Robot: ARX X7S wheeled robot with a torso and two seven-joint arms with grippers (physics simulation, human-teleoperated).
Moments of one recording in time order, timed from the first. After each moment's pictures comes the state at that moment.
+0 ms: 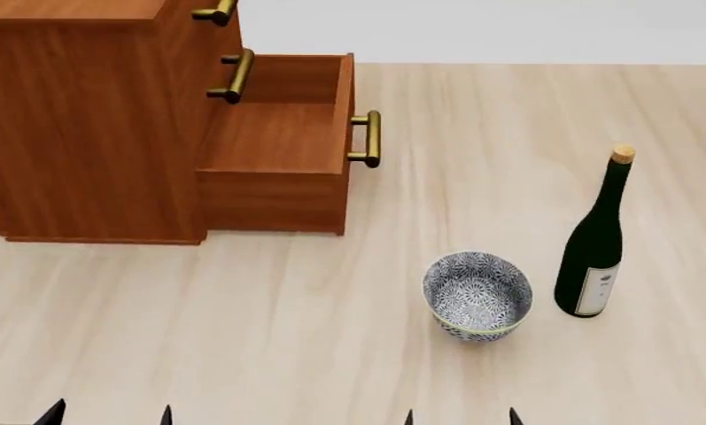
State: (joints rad) left arm -0.01 -0.16 0.22 0.00 -0.13 0.01 -0.21; right arm 0.01 0.17 -0.23 -0.02 0.09 -0.02 0.22
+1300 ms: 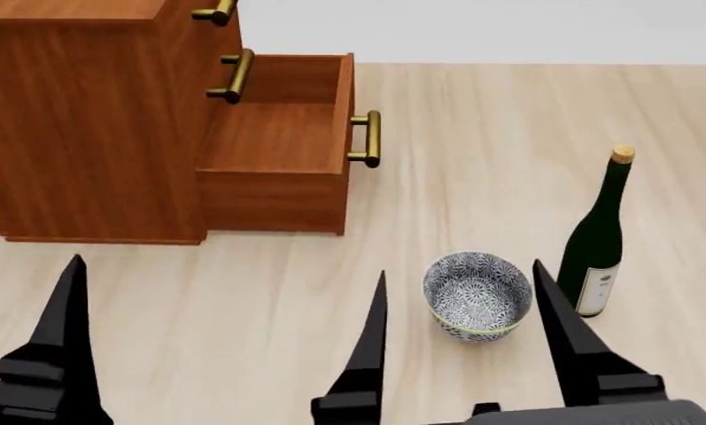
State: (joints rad) left arm -0.56 -0.78 0.45 1.03 -1.20 -0.59 -1.14; right arm 0.19 0.38 -0.27 -1.00 0.38 0.73 0.51
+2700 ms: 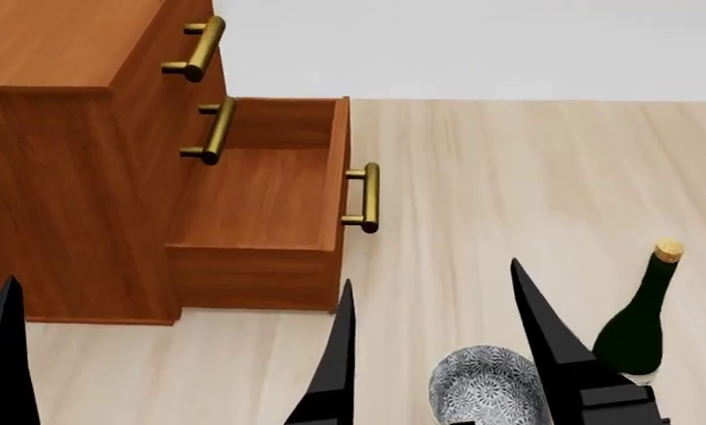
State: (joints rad) left arm -1.55 -1.10 1.97 1.05 -1.04 0.25 -1.57; right arm 0.55 0.78 -0.78 -1.02 0.72 0.48 1.10
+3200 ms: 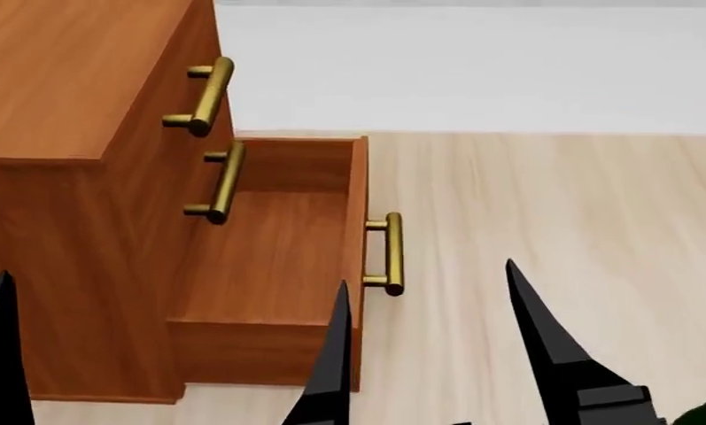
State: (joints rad) left arm -1.60 -1.10 2.03 1.05 -1.03 0.28 -1.57; right arm 0.56 0.79 -0.81 -1.01 0.72 0.45 1.10
